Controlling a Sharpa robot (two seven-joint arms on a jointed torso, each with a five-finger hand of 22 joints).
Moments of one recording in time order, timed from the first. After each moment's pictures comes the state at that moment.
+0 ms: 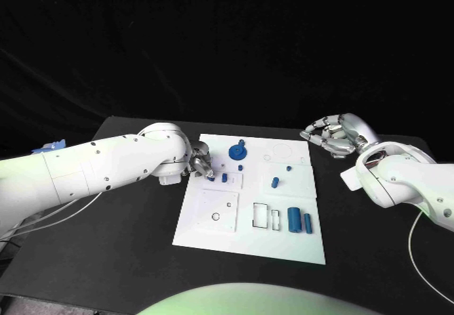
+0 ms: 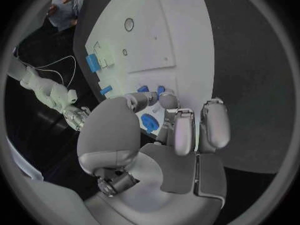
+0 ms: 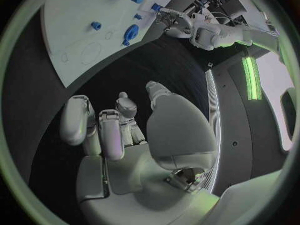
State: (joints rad) left arm 1.19 -0.76 -0.01 1.42 -1.13 0.19 -0.57; left_hand 1.10 -0.20 0.84 0.16 0.23 0.77 0.07 0.93 0.52 1.25 -0.03 1.11 0.68 1.47 -0.08 1.51 1.31 0.08 1.36 0.04 1.43 1.25; right arm 1.25 -0.84 -0.13 1.48 -0.81 -0.55 0.05; right_hand 1.21 -0.11 0.13 0.29 0.34 0.76 0.17 0.36 0.43 1.16 0.09 1.19 1.06 1.47 0.01 1.45 1.31 0.08 1.36 0.12 1.22 1.31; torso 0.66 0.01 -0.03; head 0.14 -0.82
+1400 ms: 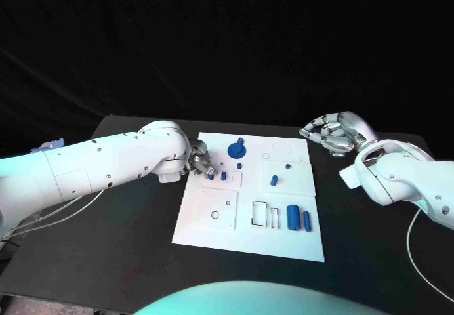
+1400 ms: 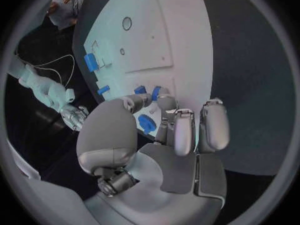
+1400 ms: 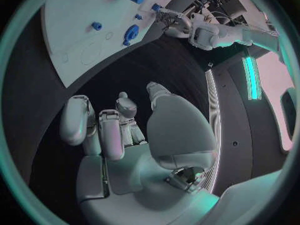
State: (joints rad) left arm 1.19 -0.75 -0.01 1.39 -1.12 0.21 -0.58; left_hand 0.98 -0.21 0.74 0.27 0.23 0.83 0.03 0.94 0.54 1.26 -0.03 1.12 0.70 1.46 -0.08 1.52 1.31 0.08 1.37 0.03 1.44 1.27; right arm 1.25 -0.84 -0.13 1.48 -0.81 -0.55 0.05; right_hand 1.19 -0.09 0.12 0.29 0.34 0.76 0.17 0.37 0.43 1.16 0.09 1.19 1.06 1.47 0.01 1.45 1.31 0.08 1.36 0.12 1.22 1.31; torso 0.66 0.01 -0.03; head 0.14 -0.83
